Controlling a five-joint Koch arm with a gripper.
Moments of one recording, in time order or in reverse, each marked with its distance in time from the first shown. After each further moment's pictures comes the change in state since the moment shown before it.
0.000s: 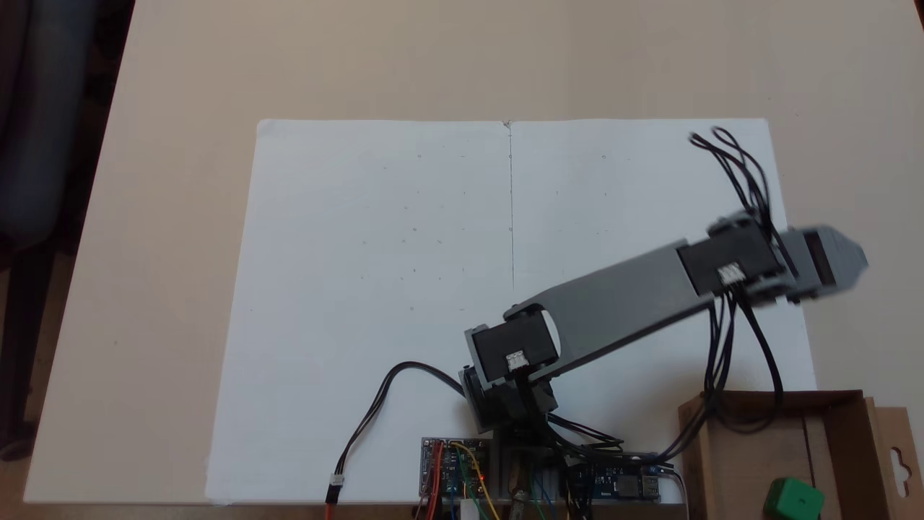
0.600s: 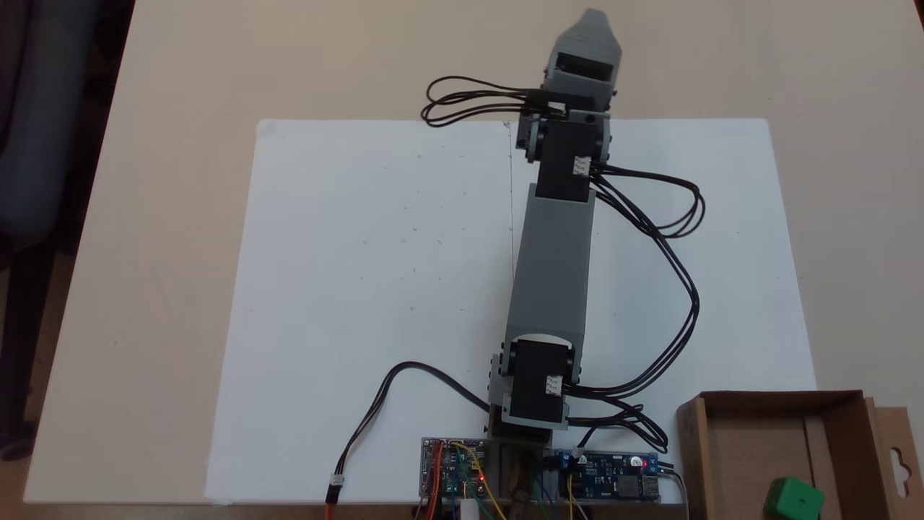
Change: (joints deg) arm -62.1 3.3 1.4 -14.8 0.3
